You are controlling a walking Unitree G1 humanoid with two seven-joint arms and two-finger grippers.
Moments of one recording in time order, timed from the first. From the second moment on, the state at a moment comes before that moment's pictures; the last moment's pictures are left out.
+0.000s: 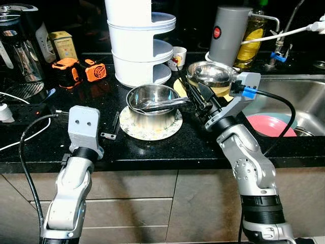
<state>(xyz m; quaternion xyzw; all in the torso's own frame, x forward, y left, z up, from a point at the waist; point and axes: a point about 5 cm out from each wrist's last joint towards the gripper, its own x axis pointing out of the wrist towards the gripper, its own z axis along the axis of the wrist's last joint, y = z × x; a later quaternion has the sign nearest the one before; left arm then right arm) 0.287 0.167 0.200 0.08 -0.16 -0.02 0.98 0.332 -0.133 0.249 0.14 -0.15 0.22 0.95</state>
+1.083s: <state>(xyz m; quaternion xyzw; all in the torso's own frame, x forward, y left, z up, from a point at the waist) 0.287 0.166 0.198 0.09 -0.15 -0.02 0.98 0.341 -0.125 0.222 0.24 -0.08 0.18 0.95</state>
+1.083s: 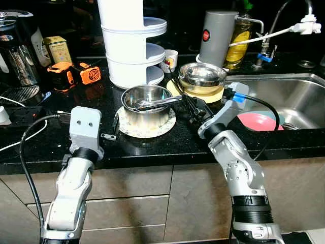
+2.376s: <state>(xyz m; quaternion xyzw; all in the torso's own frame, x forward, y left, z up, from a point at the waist) 0.287 0.164 0.198 0.09 -0.15 -0.02 0.98 0.350 -0.126 0.226 0.28 -0.08 0.16 0.94</state>
